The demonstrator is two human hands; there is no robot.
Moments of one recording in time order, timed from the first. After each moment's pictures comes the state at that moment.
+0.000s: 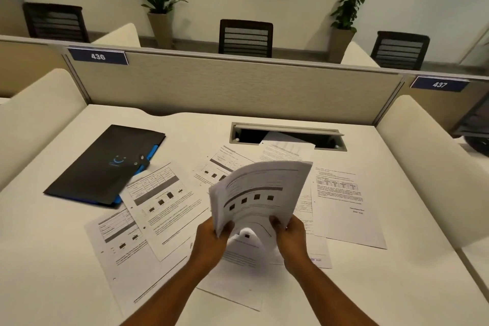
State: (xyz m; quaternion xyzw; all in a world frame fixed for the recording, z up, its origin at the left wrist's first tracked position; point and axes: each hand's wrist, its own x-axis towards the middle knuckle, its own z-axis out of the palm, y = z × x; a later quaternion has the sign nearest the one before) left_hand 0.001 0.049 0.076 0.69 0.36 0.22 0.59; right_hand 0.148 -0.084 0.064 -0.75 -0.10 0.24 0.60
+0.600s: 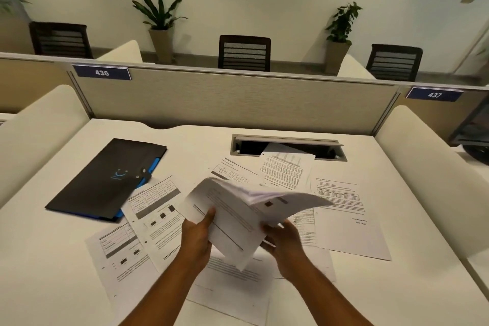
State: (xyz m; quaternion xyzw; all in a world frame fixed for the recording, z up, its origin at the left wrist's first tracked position) left_hand 0.009 0.087 0.101 0.38 0.37 0.32 0.78; right_hand 0.145 -0.065 0.088 -0.58 -0.01 0.40 0.71
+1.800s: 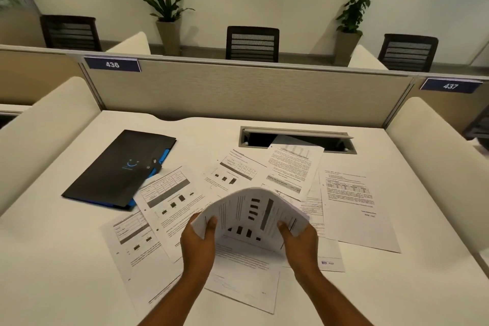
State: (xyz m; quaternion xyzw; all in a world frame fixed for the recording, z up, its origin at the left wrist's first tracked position) left_hand -0.031 0.056 0.101 0.57 0.44 0.39 0.58; right_hand 0.122 -0.088 0.088 -0.74 -0.12 0.15 0.64
